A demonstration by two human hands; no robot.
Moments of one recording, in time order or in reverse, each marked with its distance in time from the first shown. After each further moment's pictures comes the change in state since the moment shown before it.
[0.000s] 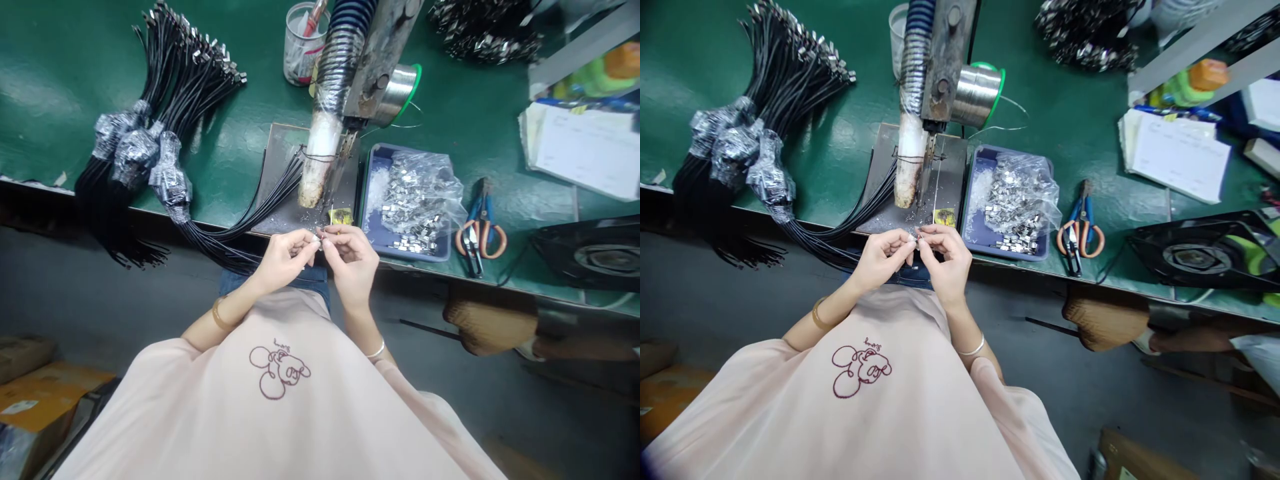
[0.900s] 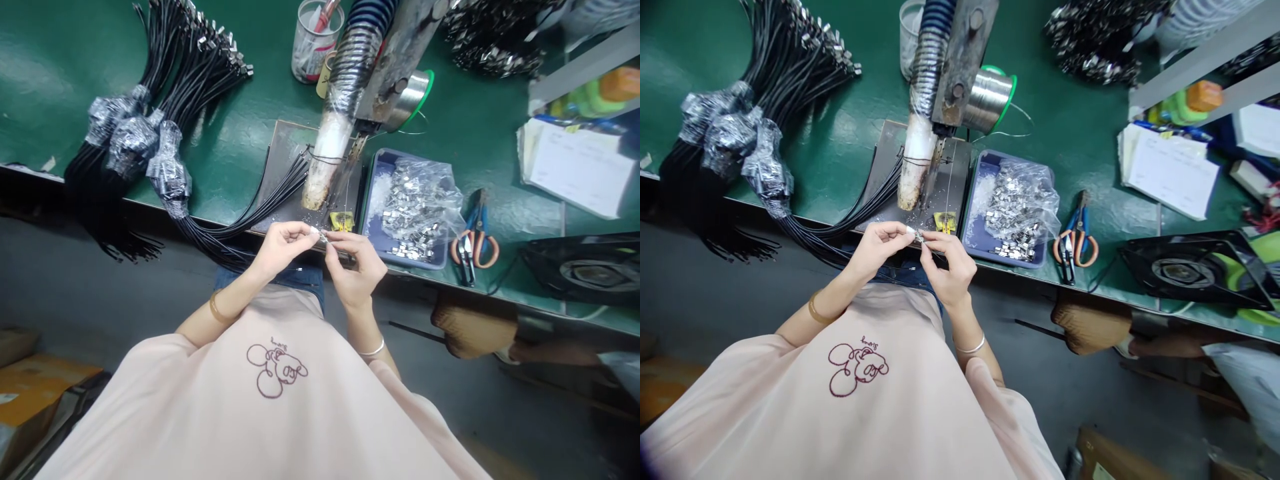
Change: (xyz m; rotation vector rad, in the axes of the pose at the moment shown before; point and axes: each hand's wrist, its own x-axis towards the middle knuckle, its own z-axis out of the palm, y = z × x) left_hand 0.018 -0.007 -0.003 -0.336 0.115 -0.212; right_hand 0.005 0.002 -0.009 -0.320 0.026 -0.413
